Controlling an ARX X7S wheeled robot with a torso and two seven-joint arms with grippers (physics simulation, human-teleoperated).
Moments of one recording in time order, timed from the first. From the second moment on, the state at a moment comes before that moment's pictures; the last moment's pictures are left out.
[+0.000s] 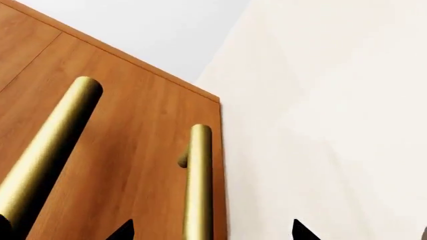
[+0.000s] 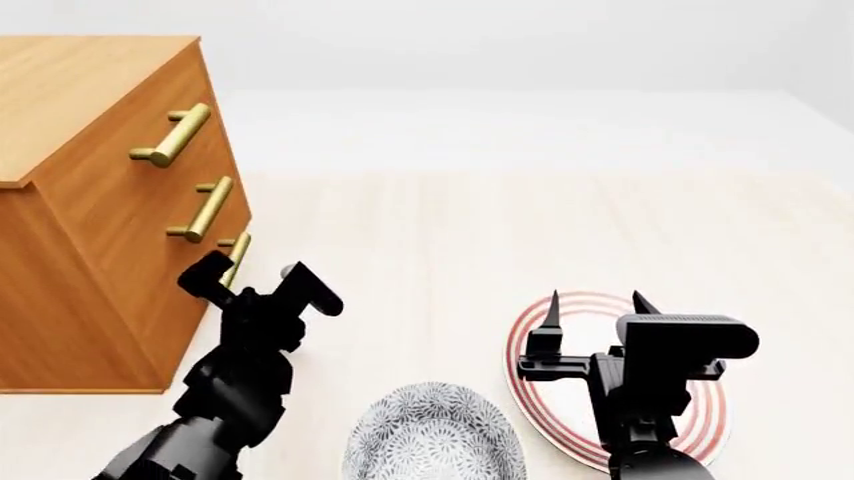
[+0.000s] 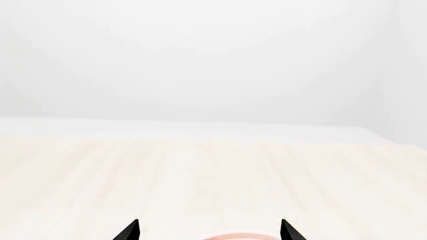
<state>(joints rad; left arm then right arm) -0.95 -0.13 0.66 -1.16 0.25 -0.37 -0.32 0.15 0.20 -0.10 -0.43 0.18 0.53 0.23</state>
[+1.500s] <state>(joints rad) -1.02 -0.14 0.86 -1.27 0.00 -0.45 -0.39 0.16 0.22 -0.12 -0.43 0.22 0.53 0.27</state>
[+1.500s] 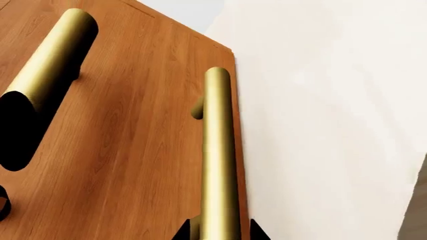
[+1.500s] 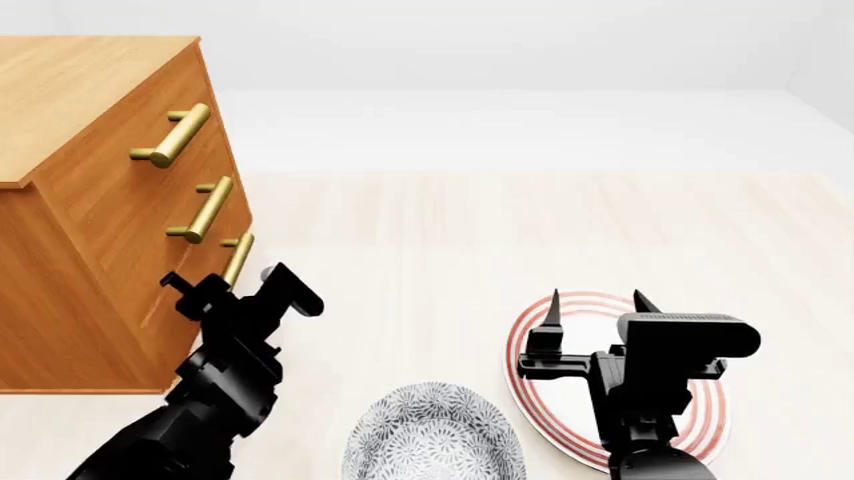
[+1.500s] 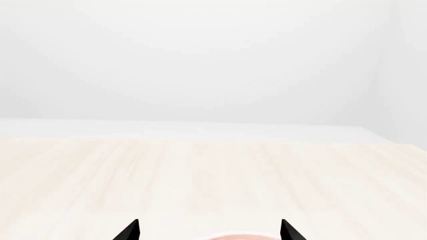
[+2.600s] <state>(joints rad) -0.92 -0.15 0.94 -0.60 -0.05 -0.88 -0.28 0.15 0.24 -0.13 -0.43 0.25 0.51 0.29</state>
